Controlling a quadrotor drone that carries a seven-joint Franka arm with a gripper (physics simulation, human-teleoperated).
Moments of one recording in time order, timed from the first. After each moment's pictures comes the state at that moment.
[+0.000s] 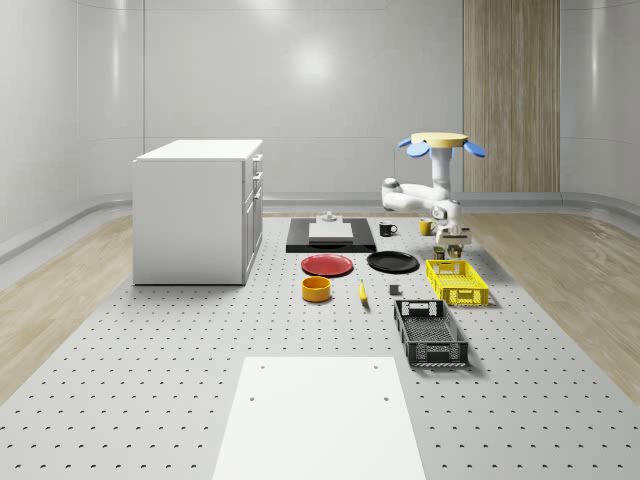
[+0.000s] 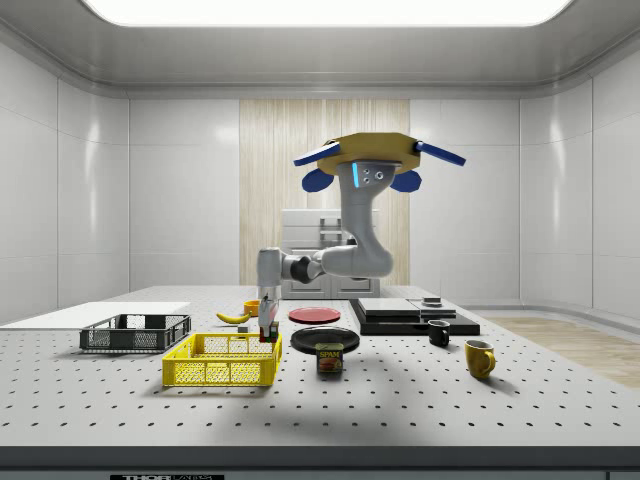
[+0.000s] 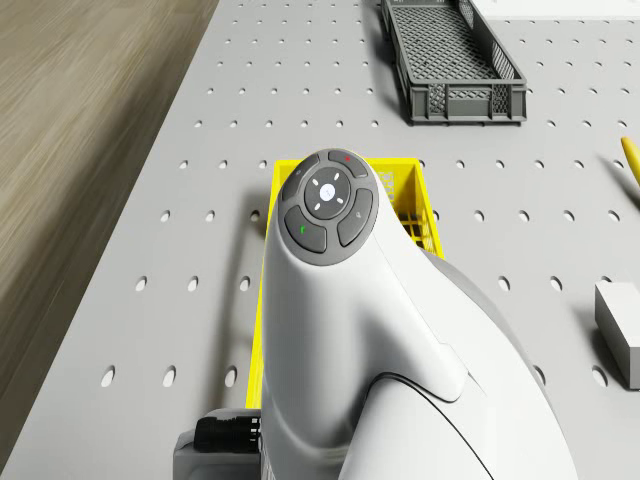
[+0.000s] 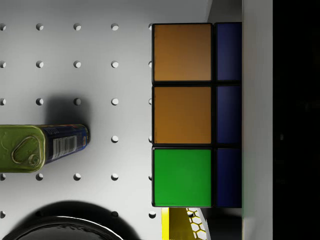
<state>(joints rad) -1.16 -1.58 1.46 -2.88 -1.67 1.61 1.68</state>
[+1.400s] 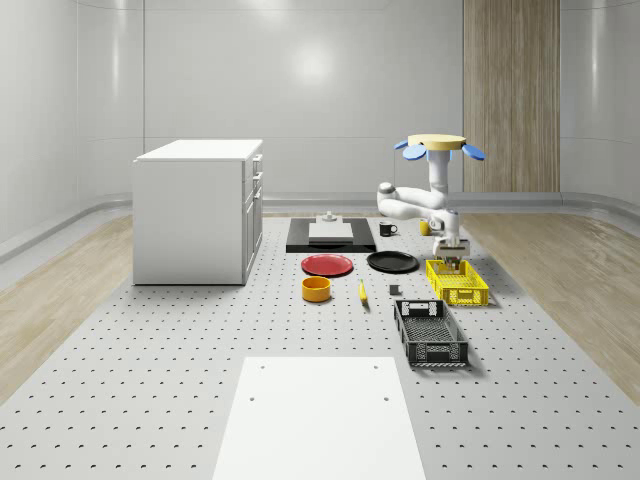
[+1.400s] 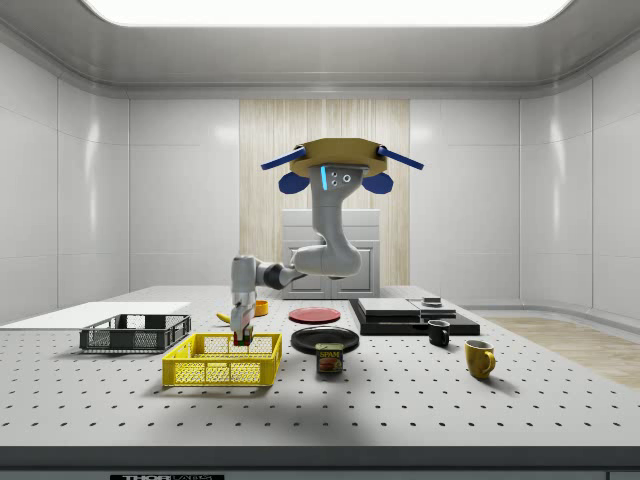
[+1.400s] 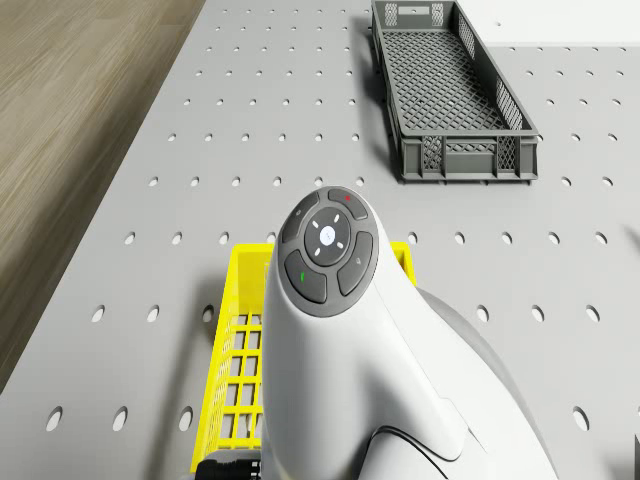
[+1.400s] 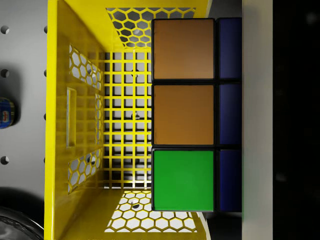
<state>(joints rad) -1.17 -1.59 1.33 -2.86 -1.79 1.66 1.68</state>
